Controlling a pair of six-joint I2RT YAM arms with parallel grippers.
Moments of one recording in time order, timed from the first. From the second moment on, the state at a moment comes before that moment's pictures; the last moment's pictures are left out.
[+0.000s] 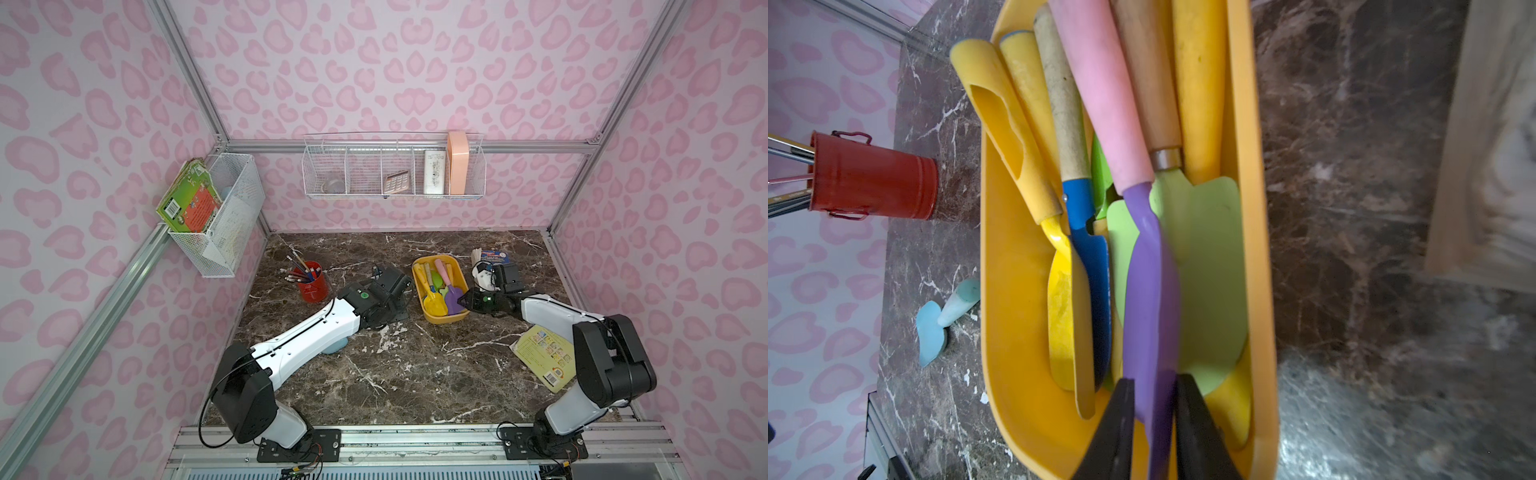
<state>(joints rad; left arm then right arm) -0.75 1.51 1.26 -0.77 -0.15 -0.92 0.26 1.62 0.90 -0.16 -0.47 0.41</state>
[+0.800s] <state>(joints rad) -0.70 1.39 1.21 -0.85 -0.18 -0.91 0.35 1.35 0.83 -0.18 -0.47 0.42</state>
